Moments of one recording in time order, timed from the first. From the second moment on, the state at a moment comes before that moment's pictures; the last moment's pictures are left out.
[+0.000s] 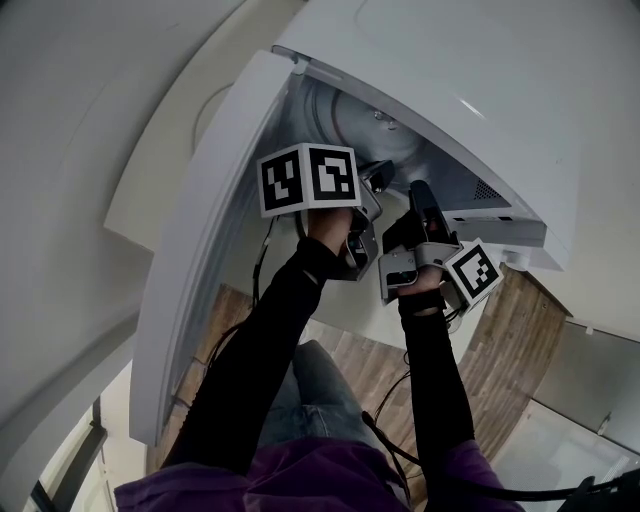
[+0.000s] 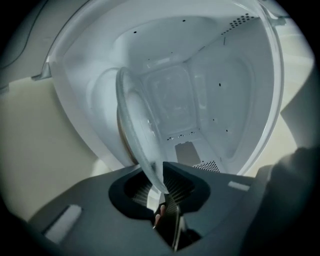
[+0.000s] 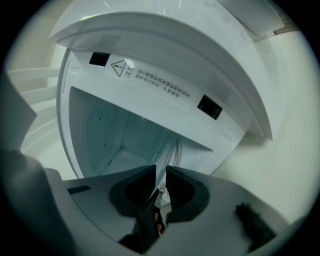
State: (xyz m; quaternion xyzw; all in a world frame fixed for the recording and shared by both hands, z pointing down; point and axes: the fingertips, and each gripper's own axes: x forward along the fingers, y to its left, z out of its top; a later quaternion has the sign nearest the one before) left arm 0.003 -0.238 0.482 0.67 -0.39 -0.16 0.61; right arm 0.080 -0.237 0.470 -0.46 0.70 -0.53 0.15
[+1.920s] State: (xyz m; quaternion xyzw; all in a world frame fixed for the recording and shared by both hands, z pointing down) left arm -0.014 -0.216 0.478 0.71 -0.44 -0.09 0.53; right arm 0.078 -0.248 0.474 -0.46 0.66 -0.56 0.18
